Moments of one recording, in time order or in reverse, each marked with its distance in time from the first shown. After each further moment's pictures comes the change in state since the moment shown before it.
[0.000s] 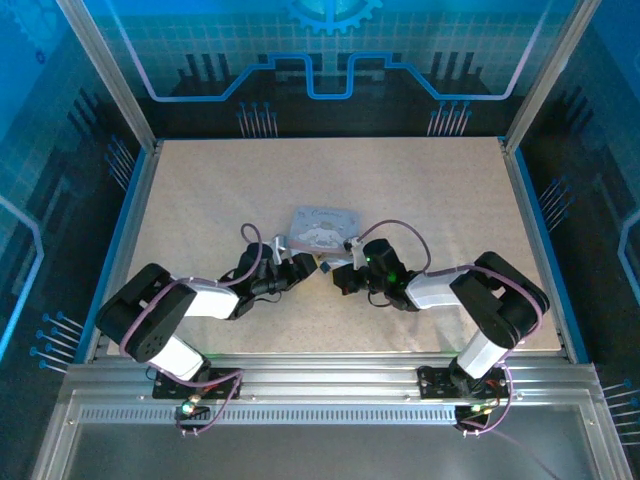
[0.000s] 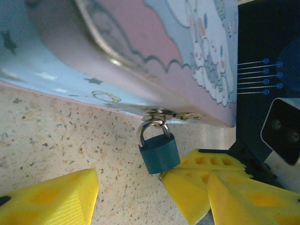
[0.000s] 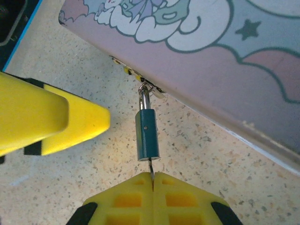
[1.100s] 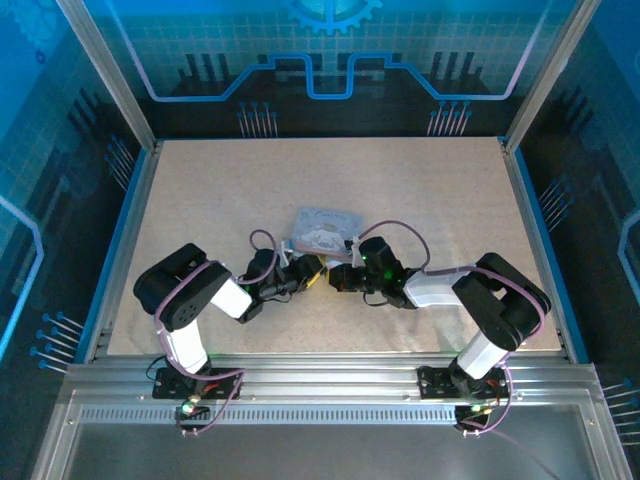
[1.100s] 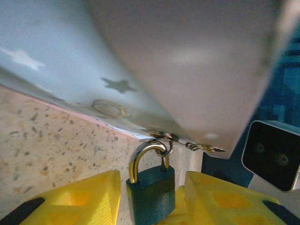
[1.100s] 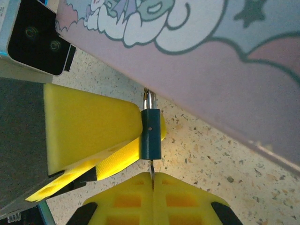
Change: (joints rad) left arm -0.048 0.241 0.010 0.350 0.003 -0.230; right arm 0.020 -0.012 0.040 -0.080 -0.037 0.252
